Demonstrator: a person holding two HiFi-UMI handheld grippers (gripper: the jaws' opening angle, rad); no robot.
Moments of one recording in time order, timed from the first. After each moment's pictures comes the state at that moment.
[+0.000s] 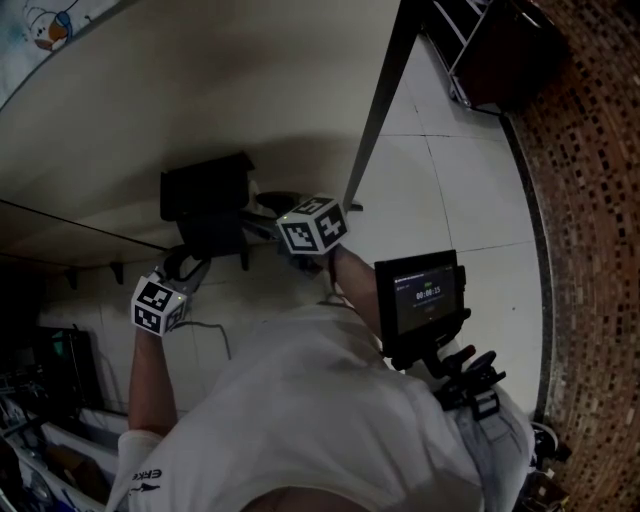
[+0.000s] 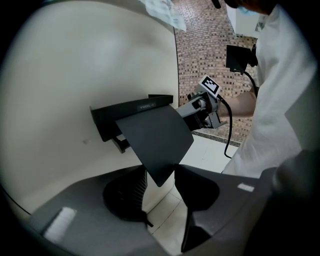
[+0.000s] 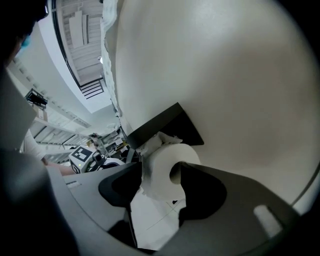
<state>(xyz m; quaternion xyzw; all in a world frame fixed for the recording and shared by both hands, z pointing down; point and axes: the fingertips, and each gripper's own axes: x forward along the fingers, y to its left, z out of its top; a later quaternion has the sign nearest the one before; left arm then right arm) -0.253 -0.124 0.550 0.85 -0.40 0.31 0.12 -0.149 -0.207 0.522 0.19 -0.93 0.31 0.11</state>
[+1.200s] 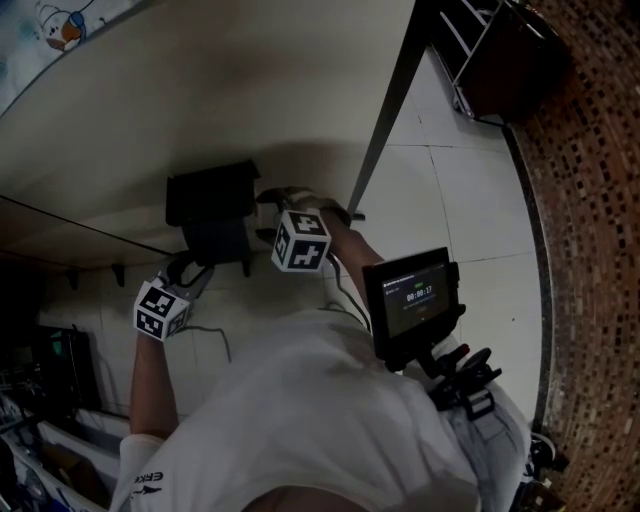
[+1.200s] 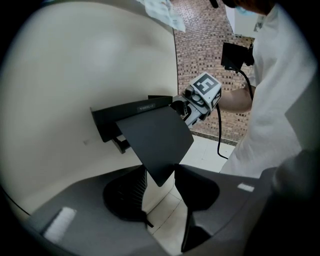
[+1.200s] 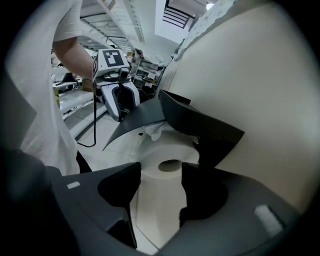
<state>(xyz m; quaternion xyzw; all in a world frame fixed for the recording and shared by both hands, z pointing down) -0.249 -0.119 0.539 0.85 -0.40 0.31 0.11 -0.149 -0.194 0.535 0.08 -0.90 -0.16 0.38</state>
